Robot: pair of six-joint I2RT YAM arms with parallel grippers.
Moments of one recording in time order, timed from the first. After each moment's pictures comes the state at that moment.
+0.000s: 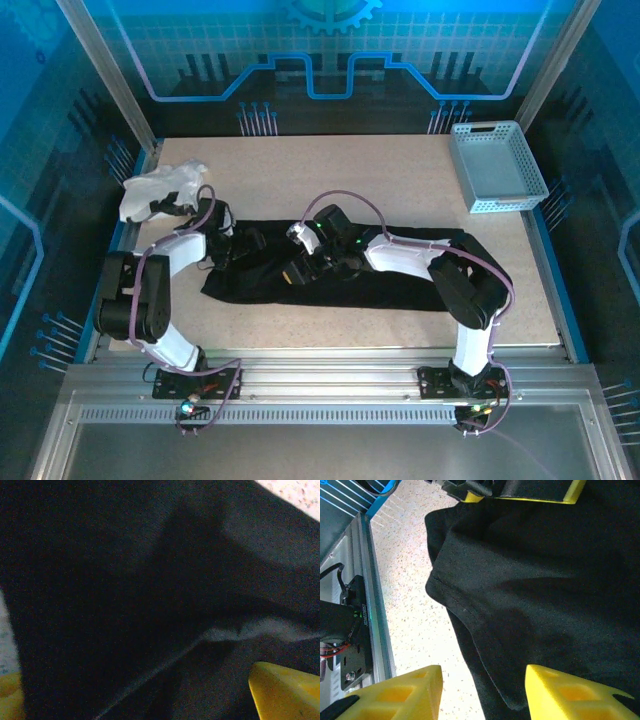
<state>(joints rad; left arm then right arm) -0.04 1.61 0.82 -0.34 0.28 -0.50 0.77 1.85 1.13 -0.10 -0.59 0.18</state>
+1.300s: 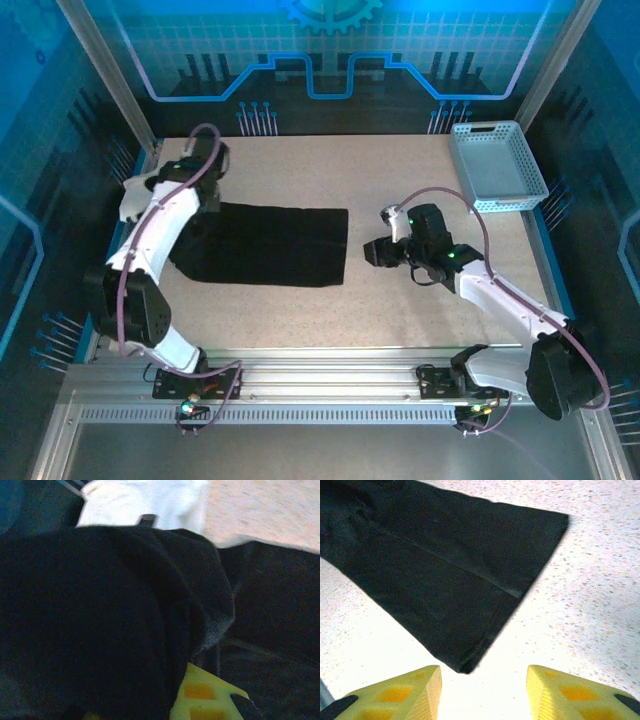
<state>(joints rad) -0.16 1.61 1.50 -1.08 -0.56 -0.24 0.43 1.19 0.75 -0.30 -0.32 0.22</state>
